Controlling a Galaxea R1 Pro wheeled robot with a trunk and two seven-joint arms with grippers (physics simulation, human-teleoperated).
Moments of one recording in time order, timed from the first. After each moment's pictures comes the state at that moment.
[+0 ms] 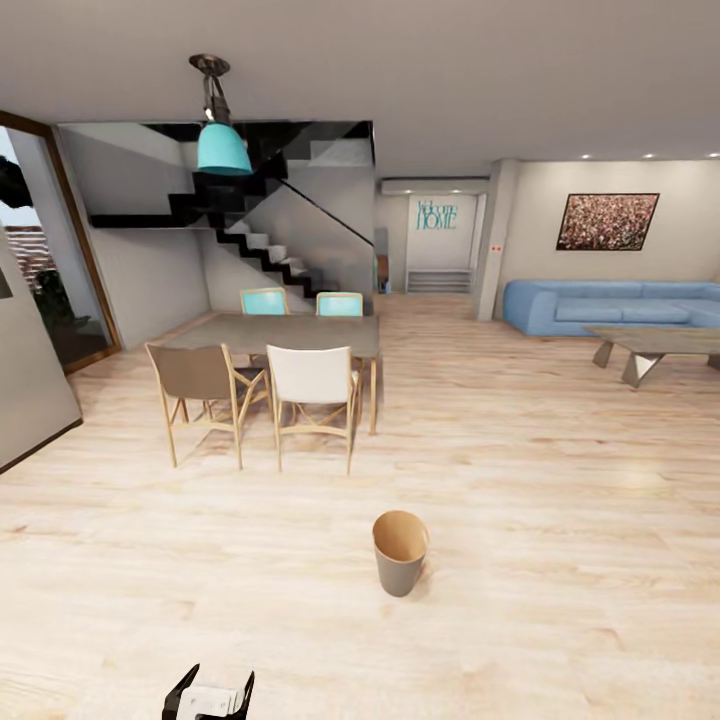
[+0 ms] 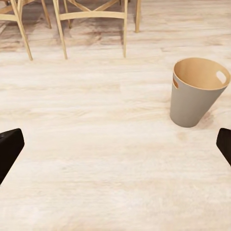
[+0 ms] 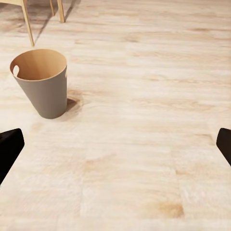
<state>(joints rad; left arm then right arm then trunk) 0.05 0.03 -0.01 -0.94 -0.02 -0.33 -0.07 0.20 -0.18 -0.38 -1.03 -0.08 -0.32 0.36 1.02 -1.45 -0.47</state>
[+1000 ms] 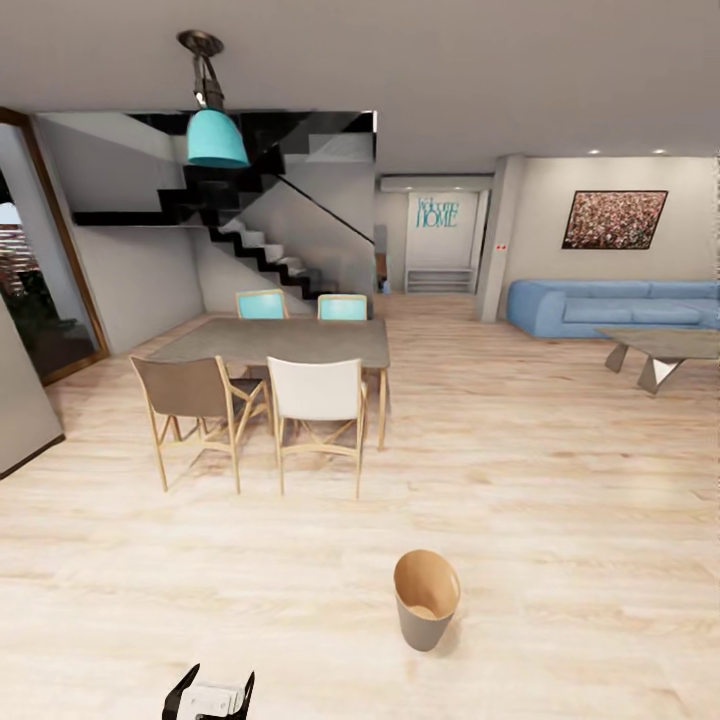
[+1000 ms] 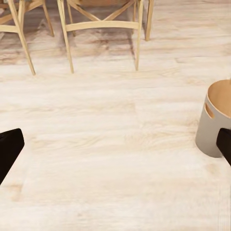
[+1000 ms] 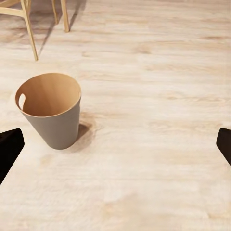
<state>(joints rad) 0.05 0.03 -0.01 -0.94 -0.02 -0.33 -0.07 0.20 -0.18 -0.38 -1.03 -0.08 -0.32 0.36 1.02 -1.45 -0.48</state>
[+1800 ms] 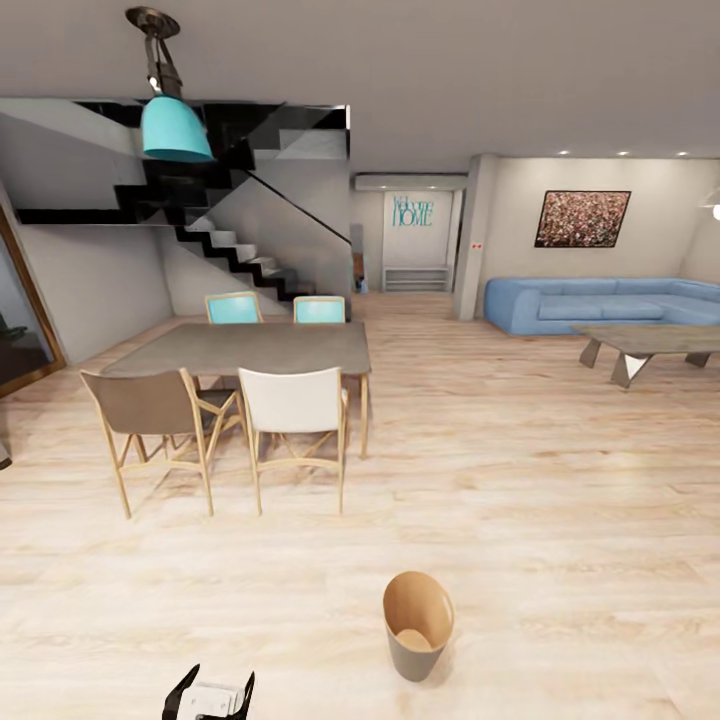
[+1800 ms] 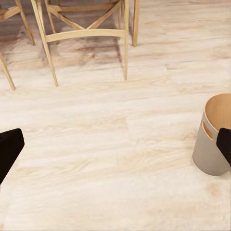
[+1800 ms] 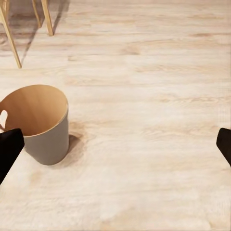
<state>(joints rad) 0.05 0.03 -0.01 -0.94 -0.02 -0.33 -0.07 0.20 -0.17 -0.38 -1.02 -0.08 -0.32 0.36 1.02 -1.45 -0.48</state>
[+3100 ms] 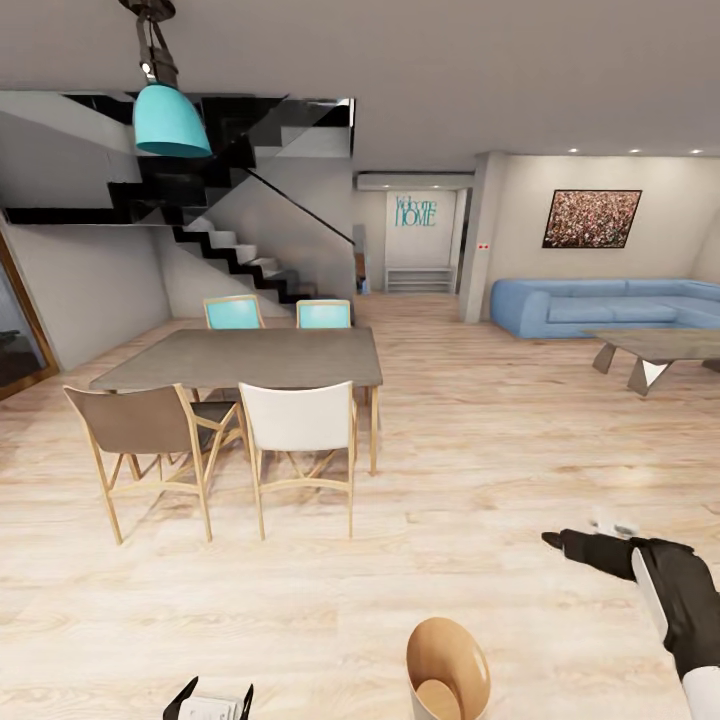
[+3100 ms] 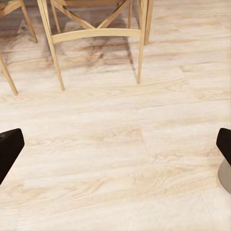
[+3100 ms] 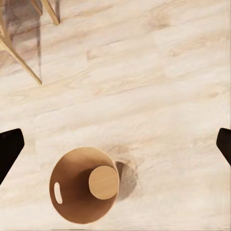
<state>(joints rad) 0.05 0.03 -0.01 -0.90 -0.01 -0.33 -0.08 -0.51 -0.27 -0.36 -0.99 0.04 0.75 0.40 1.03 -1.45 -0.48</state>
